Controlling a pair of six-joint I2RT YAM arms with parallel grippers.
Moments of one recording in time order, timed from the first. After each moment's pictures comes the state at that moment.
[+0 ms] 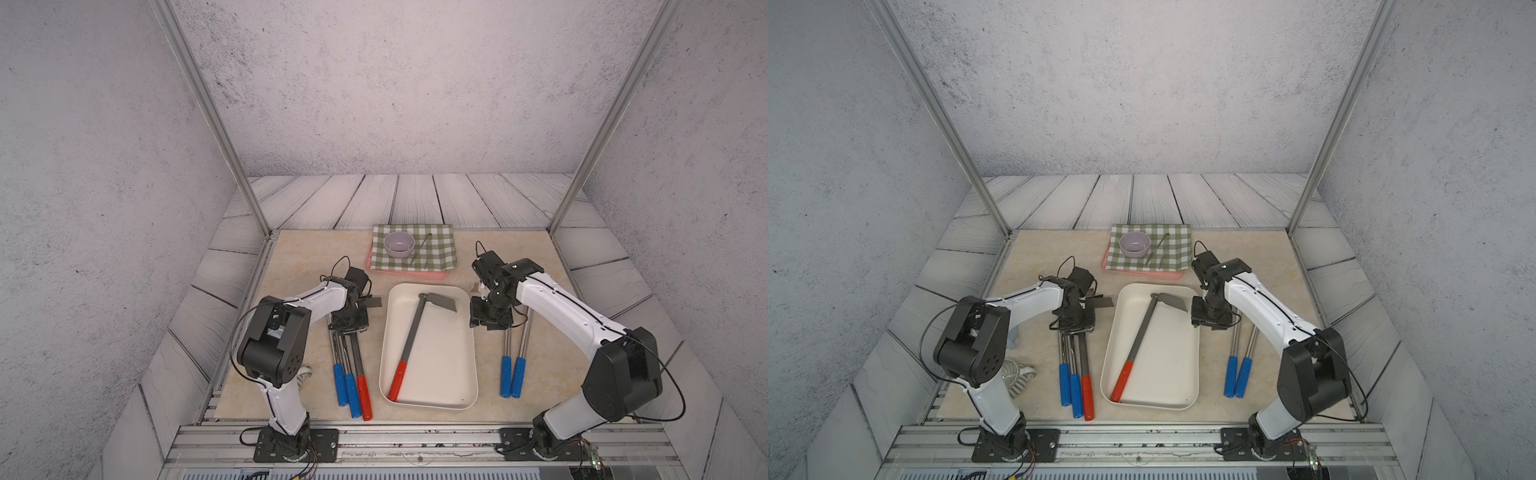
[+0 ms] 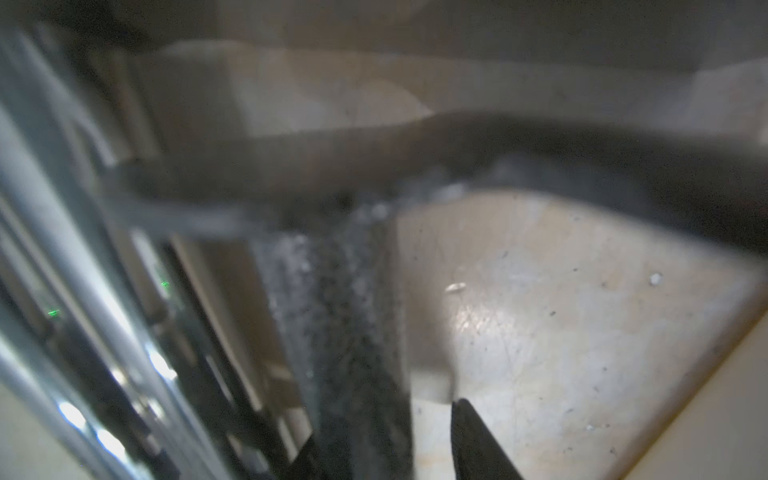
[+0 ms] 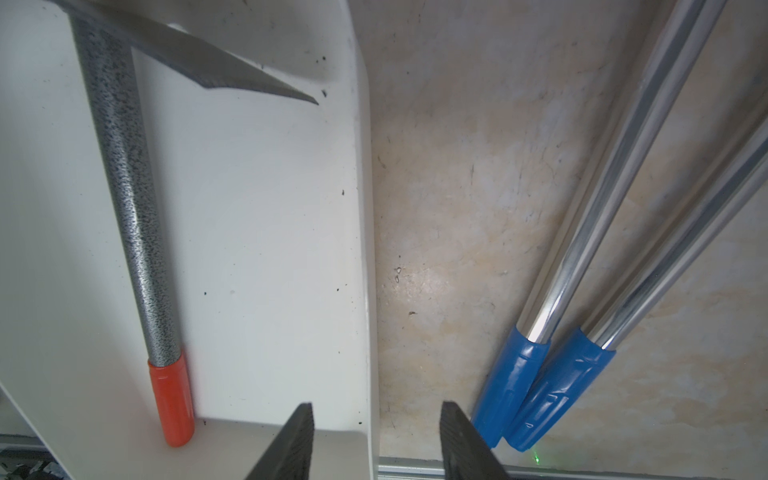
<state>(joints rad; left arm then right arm) -0.40 1.81 1.12 -0.78 0.05 -0.53 0.43 1.56 1.30 -1.21 -0.10 0.53</state>
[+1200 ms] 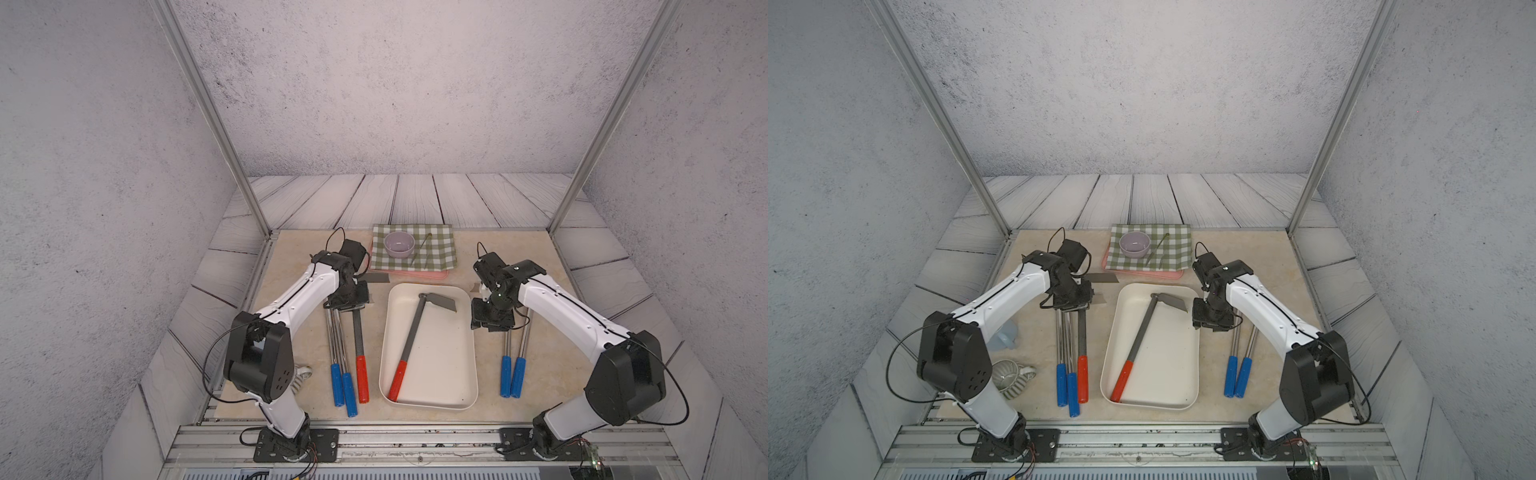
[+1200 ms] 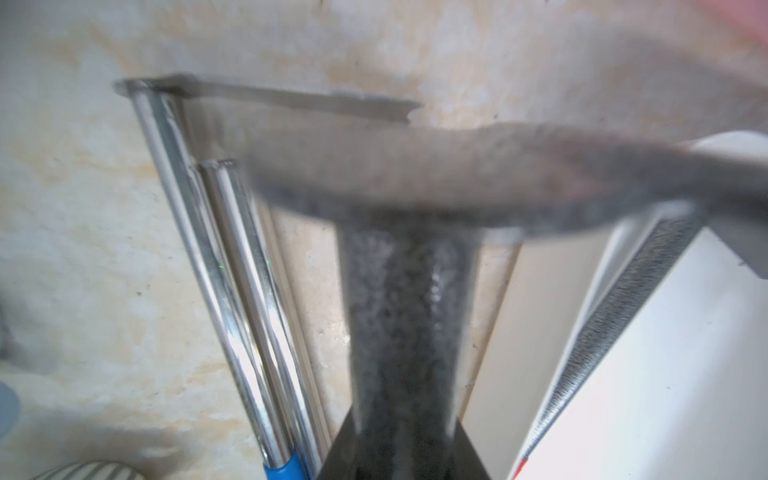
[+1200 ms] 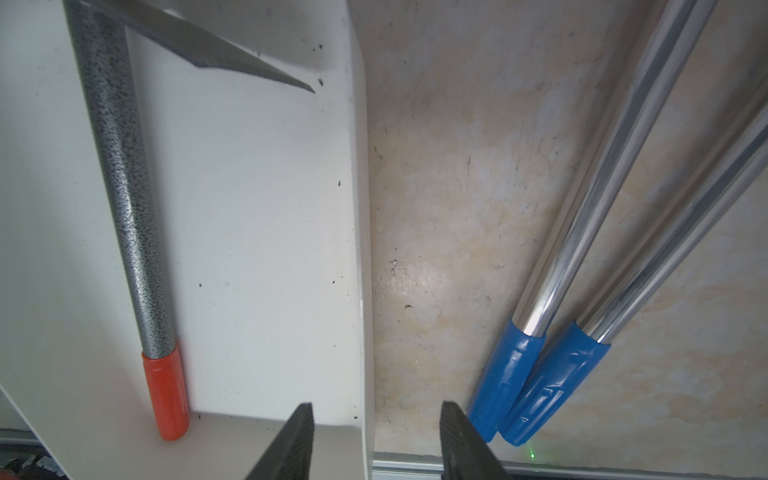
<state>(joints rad) -0.40 1.67 1.44 -1.09 0.06 -0.51 0.43 1.52 1.28 -1.22 -0.10 0.52</state>
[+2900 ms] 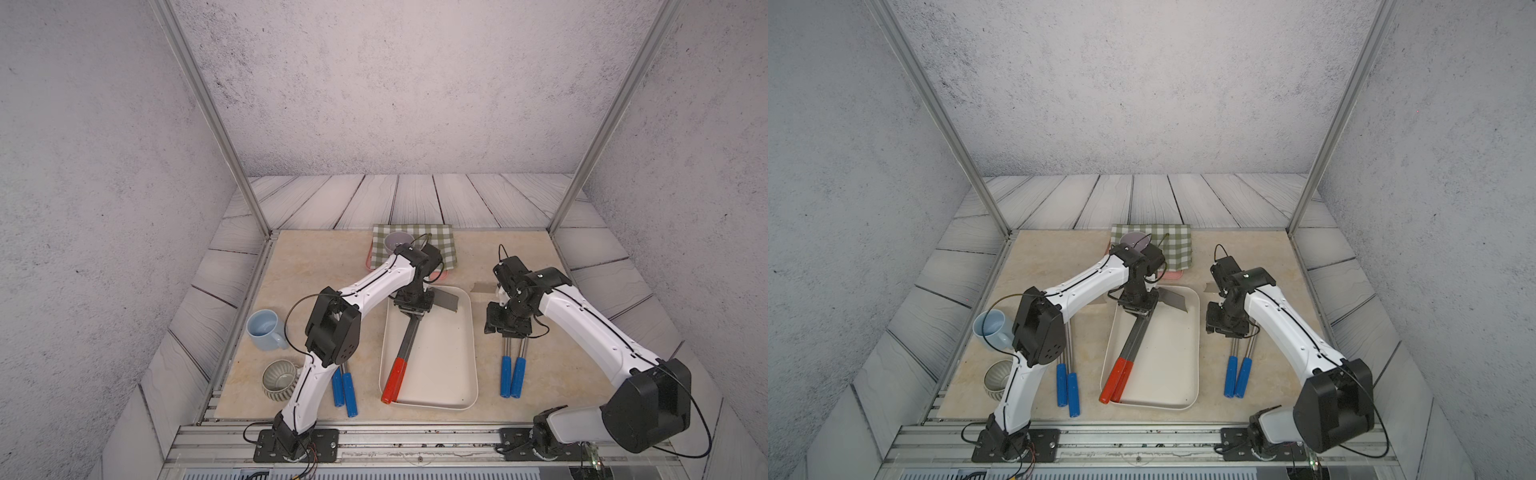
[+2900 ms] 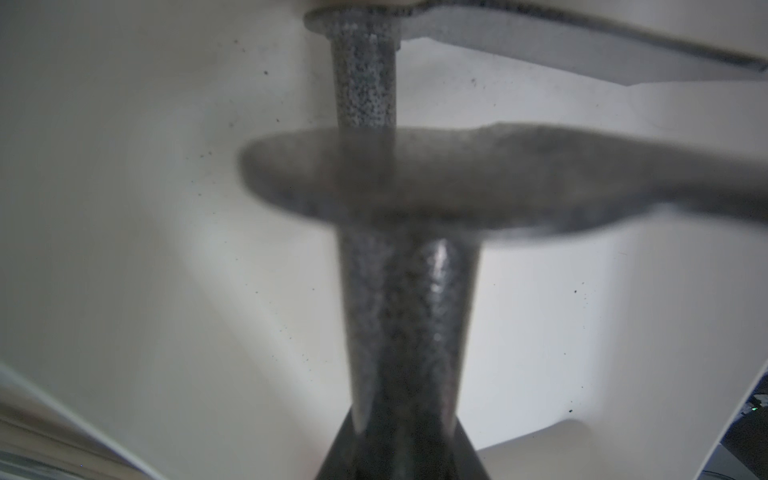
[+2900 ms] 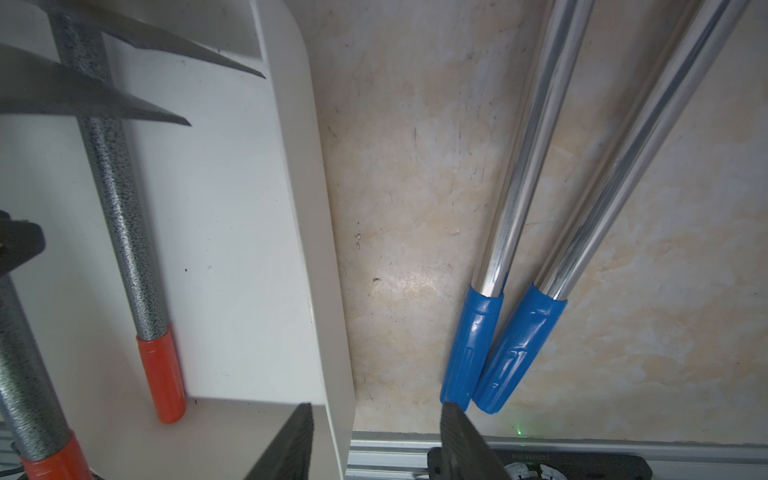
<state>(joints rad) -0.76 2.21 2.02 -1.33 0.16 -0.39 0.35 1.38 1.20 -1.26 -0.12 0.50</state>
